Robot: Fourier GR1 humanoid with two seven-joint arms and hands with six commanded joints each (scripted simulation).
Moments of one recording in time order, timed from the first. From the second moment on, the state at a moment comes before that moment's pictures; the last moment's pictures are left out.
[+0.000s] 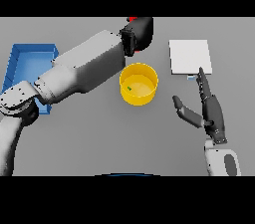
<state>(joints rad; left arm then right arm) -1.45 0.22 -1.17 -0.68 -1.34 -0.28 -0.26 0.08 -0.06 0.09 -1.70 0.19 -0.03 -0.10</state>
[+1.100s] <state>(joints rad) -1.42 0.59 -0.19 -0.13 -0.51 -0.04 0.09 0.03 -0.09 0.10 -1.65 0.20 0.00 -0.14</state>
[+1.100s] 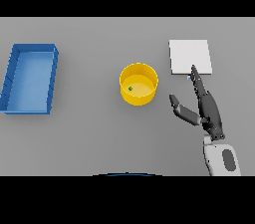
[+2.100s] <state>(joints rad) -0.59 0.57 -0.10 -1.00 -0.12 0.11 0.47 0.06 -0.10 0.10 -1.67 0.17 0.02 -0.15</state>
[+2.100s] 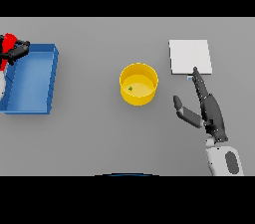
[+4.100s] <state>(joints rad) -0.52 0.59 -0.12 -1.14 -0.05 -0.02 0.45 -0.63 -0.39 0.62 -1.23 0.84 0.37 -0.25</state>
